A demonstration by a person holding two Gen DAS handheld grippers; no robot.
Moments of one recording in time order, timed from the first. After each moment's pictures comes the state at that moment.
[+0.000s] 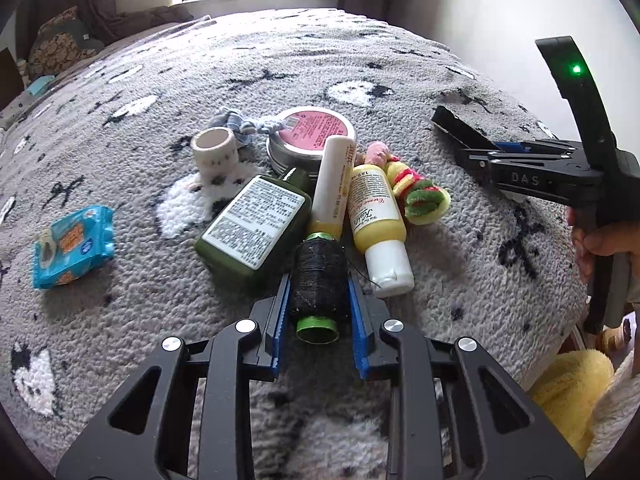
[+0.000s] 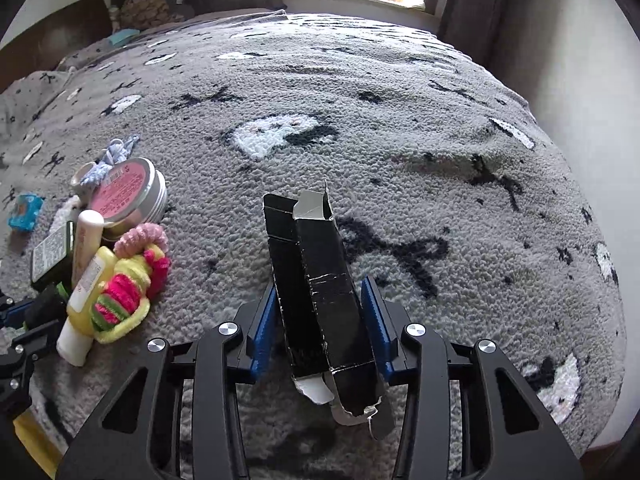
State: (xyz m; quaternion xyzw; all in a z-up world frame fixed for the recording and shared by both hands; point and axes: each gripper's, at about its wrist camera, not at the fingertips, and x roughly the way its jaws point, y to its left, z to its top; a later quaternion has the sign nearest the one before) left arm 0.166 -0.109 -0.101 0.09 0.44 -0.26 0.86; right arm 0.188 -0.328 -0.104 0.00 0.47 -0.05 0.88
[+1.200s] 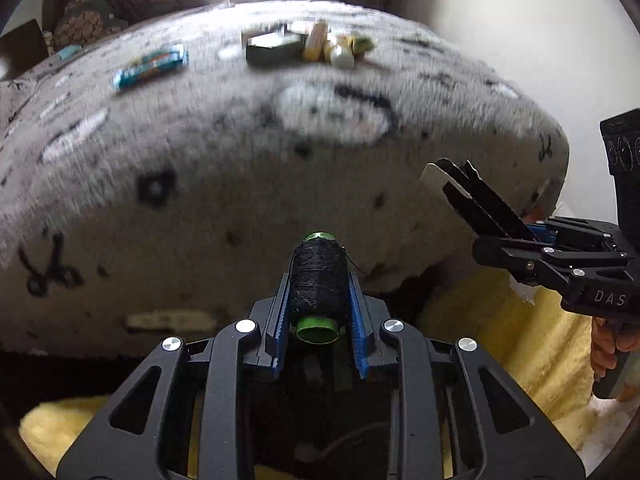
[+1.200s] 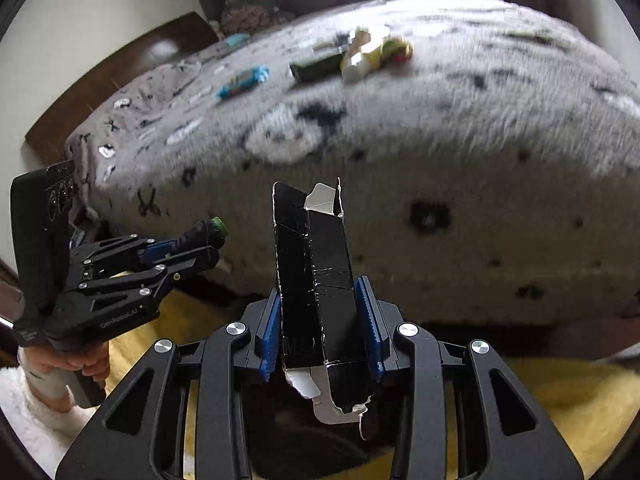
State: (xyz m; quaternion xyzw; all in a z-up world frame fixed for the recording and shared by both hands) left arm -0.029 -0.021 -0.153 0.08 0.46 -0.25 0.85; right arm -0.056 -0.204 -0.150 0.13 0.46 0.13 0.87
